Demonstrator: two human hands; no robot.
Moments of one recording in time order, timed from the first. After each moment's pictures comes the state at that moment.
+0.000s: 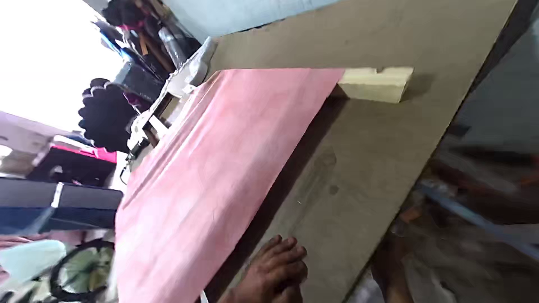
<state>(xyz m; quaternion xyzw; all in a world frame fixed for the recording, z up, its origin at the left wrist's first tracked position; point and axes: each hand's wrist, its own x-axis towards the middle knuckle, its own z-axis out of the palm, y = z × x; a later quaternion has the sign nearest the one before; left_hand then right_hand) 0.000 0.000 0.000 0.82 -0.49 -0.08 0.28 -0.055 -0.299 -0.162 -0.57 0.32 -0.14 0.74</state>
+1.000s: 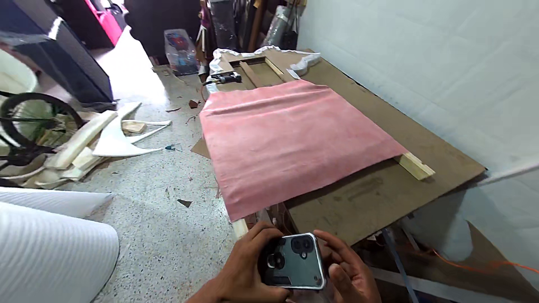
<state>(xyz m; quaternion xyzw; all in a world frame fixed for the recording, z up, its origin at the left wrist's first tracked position) -0.292 0.323 0.257 0.81 -0.21 0.09 0.53 -0.273 0.065 0.291 -0.65 -0.18 0.09 0.73</state>
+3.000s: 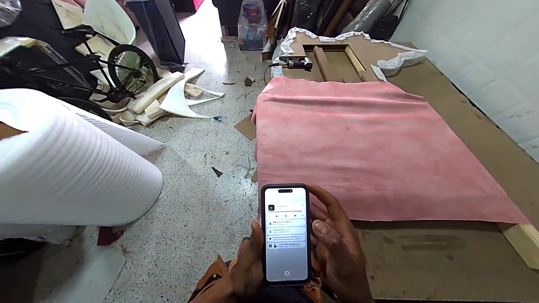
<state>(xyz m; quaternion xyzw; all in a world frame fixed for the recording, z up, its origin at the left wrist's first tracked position) -0.289 0.353 0.269 0.25 -0.11 0.04 0.96 -0.174 0.216 0.327 -0.52 -0.25 0.27 0.77</state>
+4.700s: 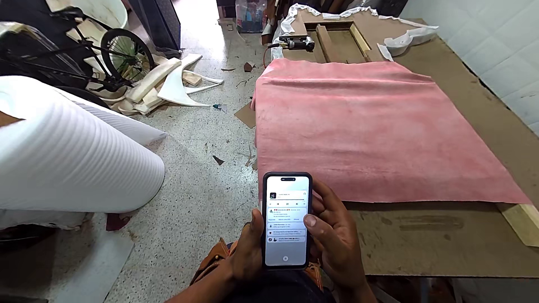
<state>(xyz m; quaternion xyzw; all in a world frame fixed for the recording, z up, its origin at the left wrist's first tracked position) -0.304 0.340 0.262 0.29 -0.08 0.05 0.95 -0.194 0.197 0.313 -0.56 -0.24 0.26 0.75</state>
